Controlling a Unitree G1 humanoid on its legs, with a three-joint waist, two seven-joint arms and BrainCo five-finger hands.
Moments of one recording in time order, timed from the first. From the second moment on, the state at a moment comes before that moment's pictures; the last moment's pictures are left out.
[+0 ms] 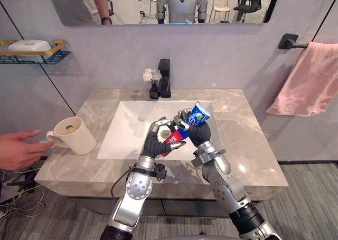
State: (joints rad) left arm 0.07 0.09 -0.20 -0.28 0.27 -0.24 0.18; right arm -0.17 -0.05 0.36 -0.03 0.58 -0.18 0.11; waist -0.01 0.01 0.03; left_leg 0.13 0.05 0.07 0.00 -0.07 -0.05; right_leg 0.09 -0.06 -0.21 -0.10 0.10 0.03
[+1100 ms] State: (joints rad) left arm 0.42 -0.10 0.49 -0.29 -0.29 -0.31 0.24; right arm -0.03 0.00 0.00 -0.19 0.52 -0.20 0.06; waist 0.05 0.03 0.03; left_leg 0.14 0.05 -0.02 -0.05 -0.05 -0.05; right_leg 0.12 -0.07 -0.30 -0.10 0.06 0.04
